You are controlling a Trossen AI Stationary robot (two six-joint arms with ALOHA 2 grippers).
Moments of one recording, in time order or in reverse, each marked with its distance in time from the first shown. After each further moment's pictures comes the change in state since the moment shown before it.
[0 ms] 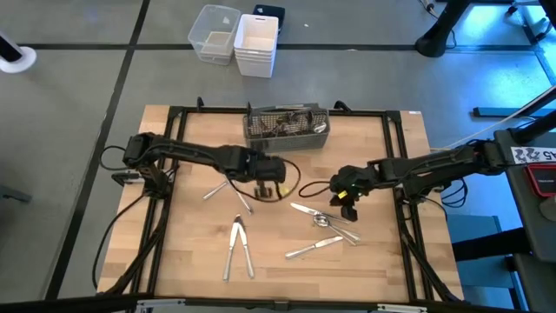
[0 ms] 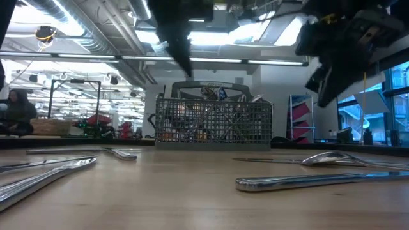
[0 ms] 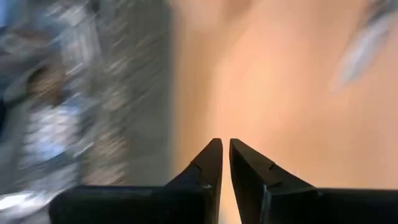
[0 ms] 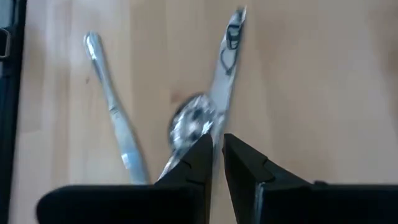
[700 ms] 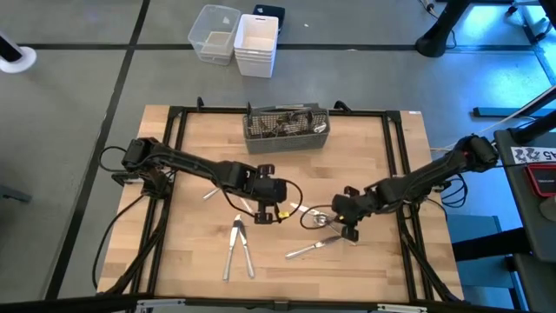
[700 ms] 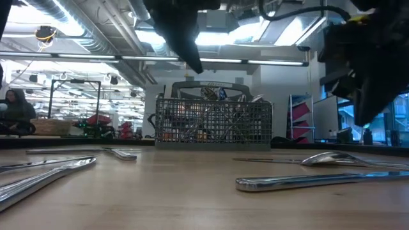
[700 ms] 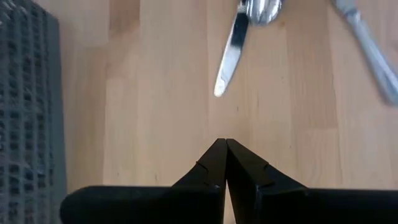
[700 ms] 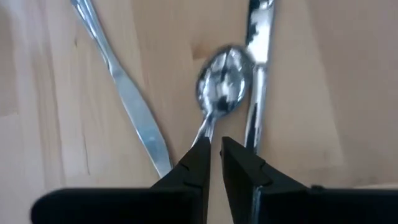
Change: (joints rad) left arm -0.111 0.013 -0.060 0.118 0.245 -0.071; right arm 0.307 0.107 0.000 -0.005 0.223 0.296
